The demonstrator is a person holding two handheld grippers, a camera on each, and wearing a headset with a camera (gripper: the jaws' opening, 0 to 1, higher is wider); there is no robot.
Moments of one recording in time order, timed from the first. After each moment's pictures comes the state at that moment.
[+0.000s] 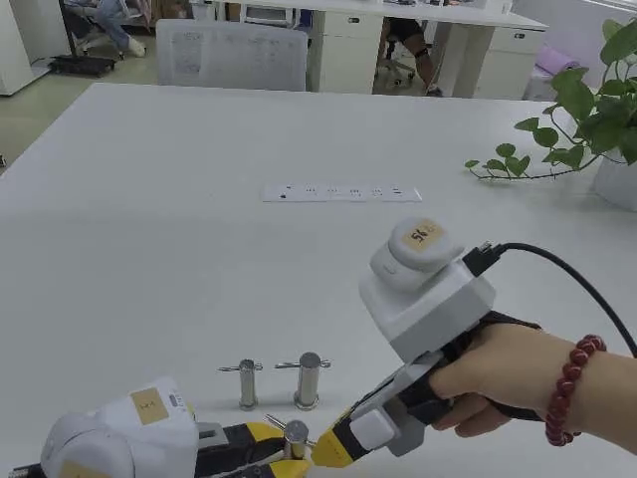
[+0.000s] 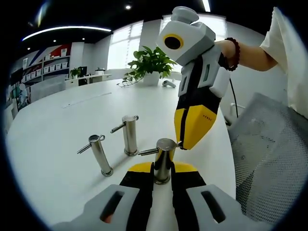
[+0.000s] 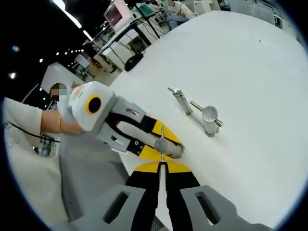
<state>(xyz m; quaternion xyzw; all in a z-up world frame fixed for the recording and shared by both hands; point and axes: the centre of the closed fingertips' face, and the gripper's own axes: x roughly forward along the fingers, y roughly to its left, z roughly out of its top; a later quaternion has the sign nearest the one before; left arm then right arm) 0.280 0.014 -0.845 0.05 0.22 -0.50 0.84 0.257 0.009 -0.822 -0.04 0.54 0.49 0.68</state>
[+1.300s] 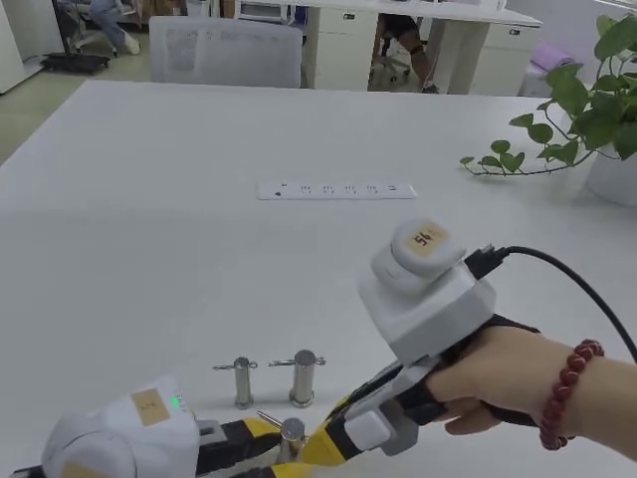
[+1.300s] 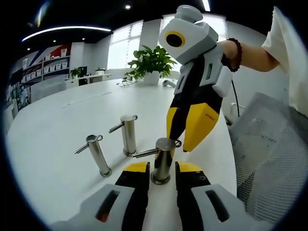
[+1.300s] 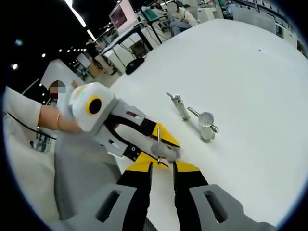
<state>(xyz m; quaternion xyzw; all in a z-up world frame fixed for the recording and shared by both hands) 0.280 0.011 -0.845 0.05 0.22 -0.50 0.84 0.267 0.008 -0.821 -0.06 0.51 0.49 0.71</state>
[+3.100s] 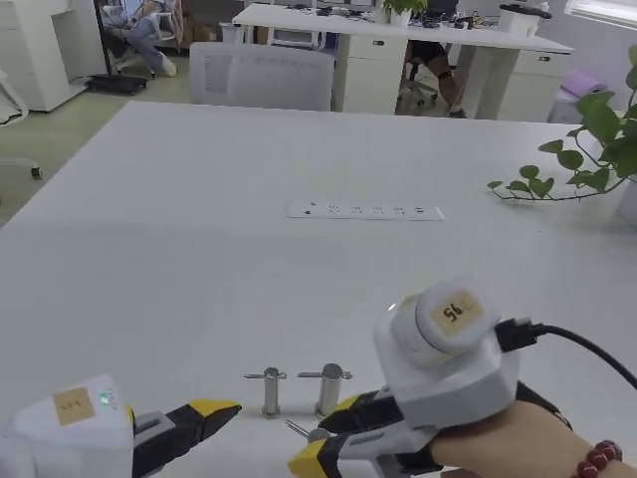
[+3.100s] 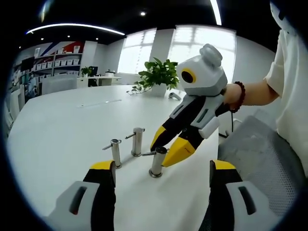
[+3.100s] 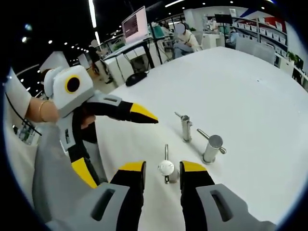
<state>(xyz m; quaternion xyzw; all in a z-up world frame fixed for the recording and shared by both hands) 0.256 0.050 -0.796 -0.01 0.21 -0.47 0.86 0.274 0.036 -0.819 -0.10 0.40 0.49 0.77</state>
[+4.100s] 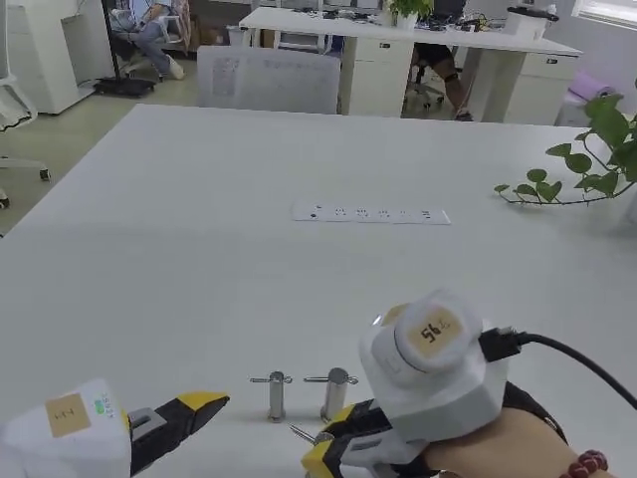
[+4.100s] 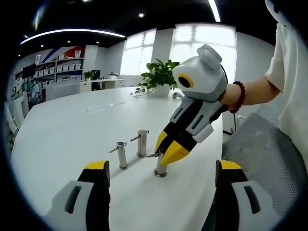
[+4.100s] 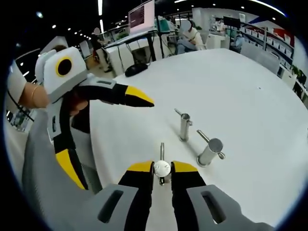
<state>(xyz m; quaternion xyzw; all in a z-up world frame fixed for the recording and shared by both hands) 0.258 0.058 -0.790 0.02 0.20 -0.45 0.87 0.278 0.035 -0.827 -0.17 0.39 0.49 0.76</state>
